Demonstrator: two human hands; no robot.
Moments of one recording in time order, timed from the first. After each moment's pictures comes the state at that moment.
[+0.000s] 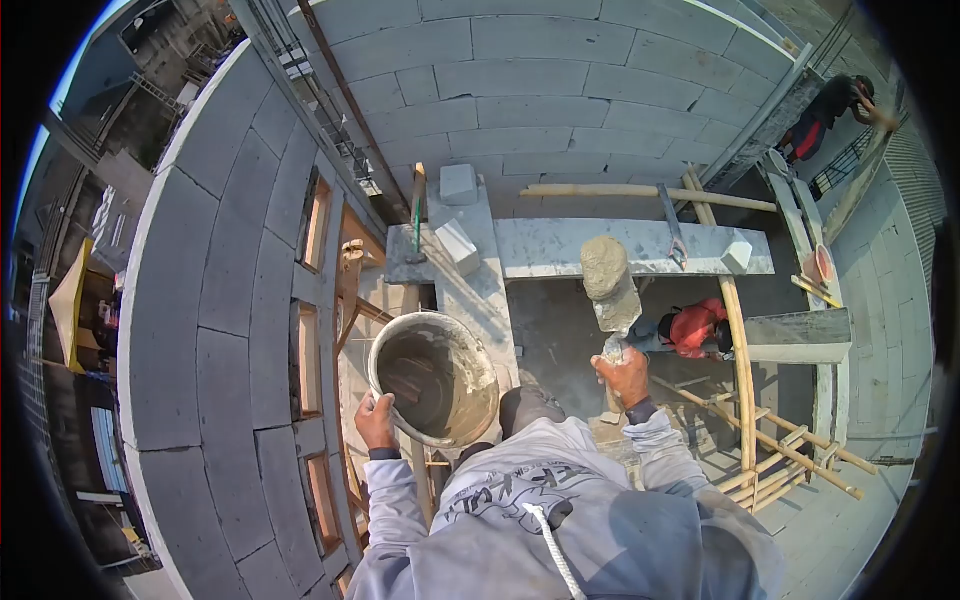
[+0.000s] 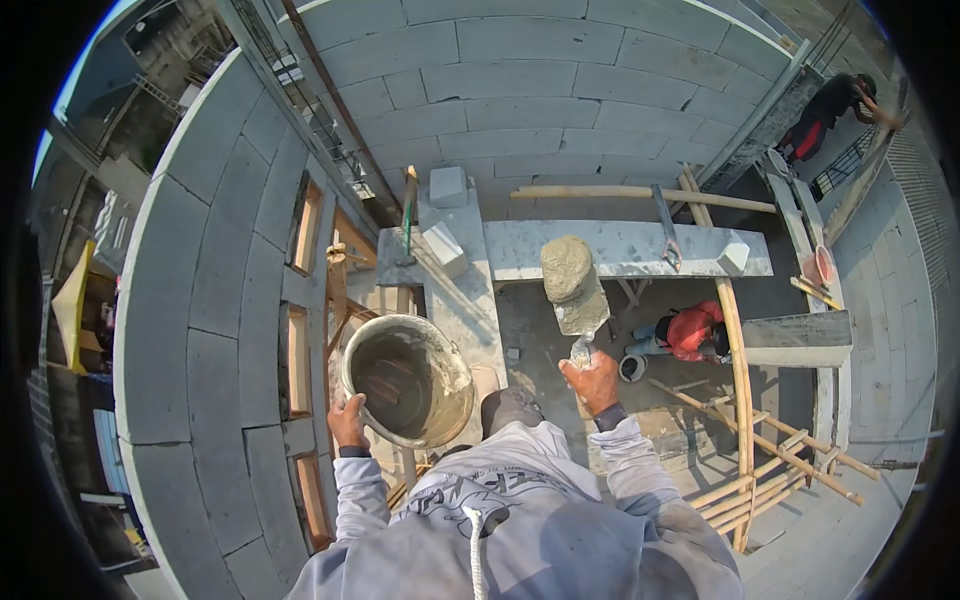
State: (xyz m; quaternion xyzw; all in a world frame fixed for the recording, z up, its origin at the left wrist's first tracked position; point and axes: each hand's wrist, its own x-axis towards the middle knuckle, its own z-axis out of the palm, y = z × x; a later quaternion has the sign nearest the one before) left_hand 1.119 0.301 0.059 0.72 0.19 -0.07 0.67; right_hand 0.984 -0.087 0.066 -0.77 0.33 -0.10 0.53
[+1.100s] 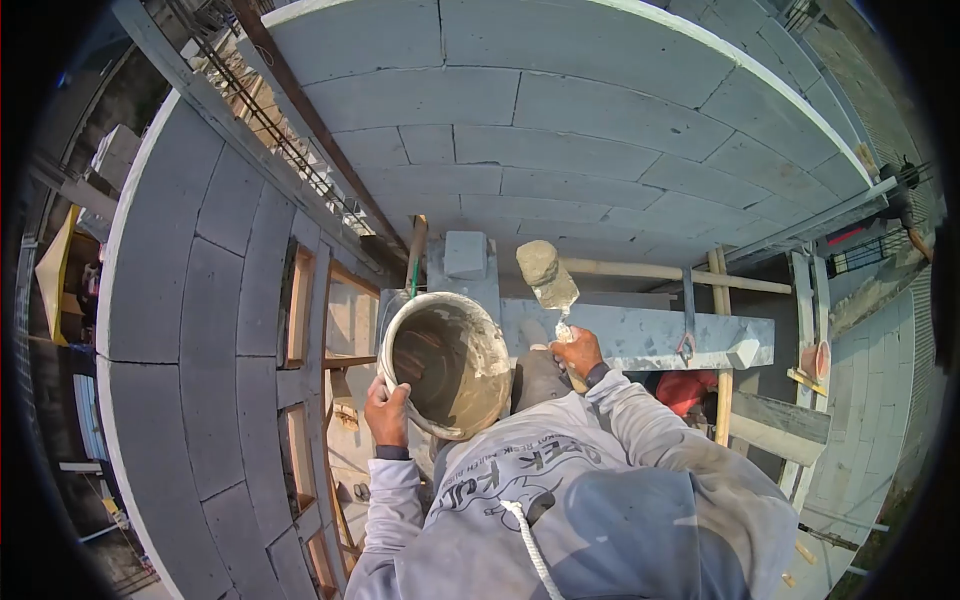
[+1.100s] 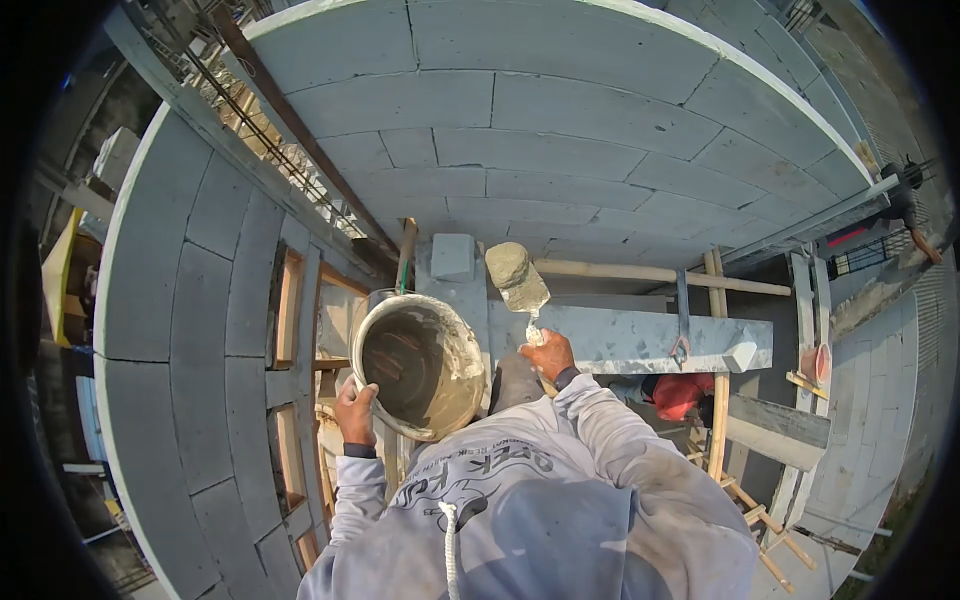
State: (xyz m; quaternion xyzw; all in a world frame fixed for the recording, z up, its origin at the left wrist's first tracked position) left_hand 1.511 0.107 0.024 0.75 0.16 -0.05 0.64; right_hand 1.469 -0.257 -0.022 -0.80 0.30 0.11 0.51
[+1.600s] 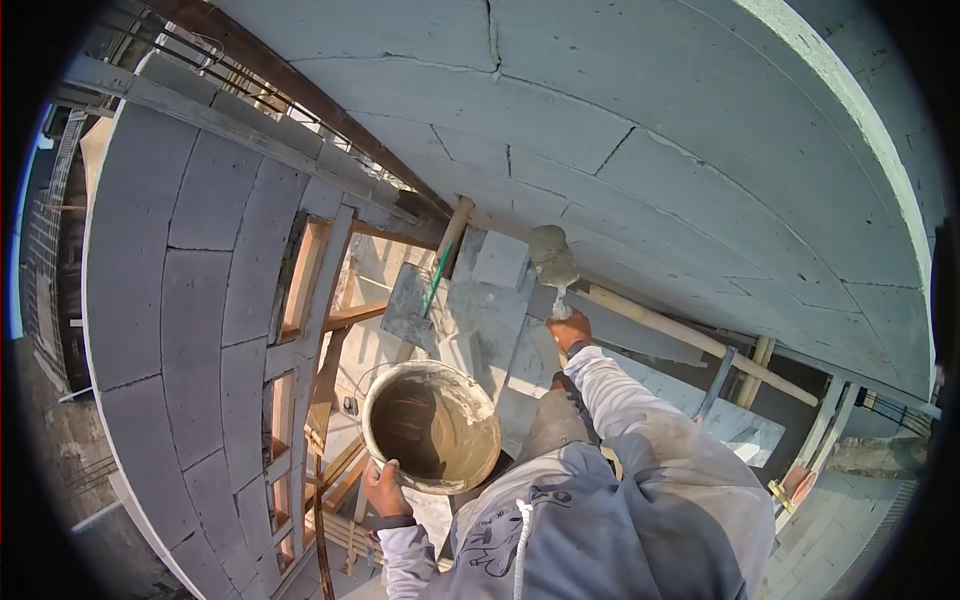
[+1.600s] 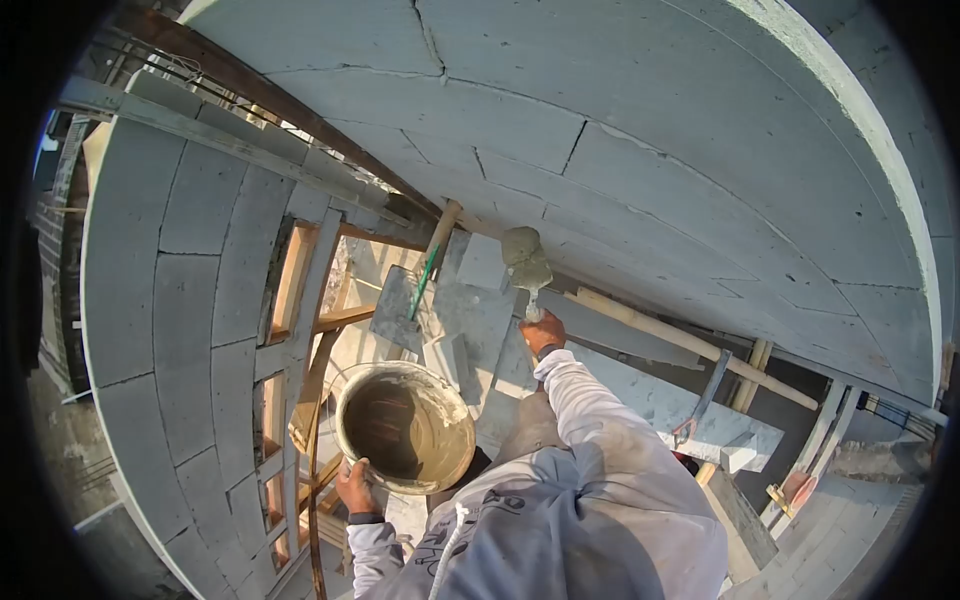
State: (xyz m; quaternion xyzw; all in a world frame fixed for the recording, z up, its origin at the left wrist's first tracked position) left_hand 1.530 -0.015 0.036 0.65 0.49 0.03 0.58; right_hand 1.732 -0.331 -0.183 -0.85 0.26 0.21 0.41
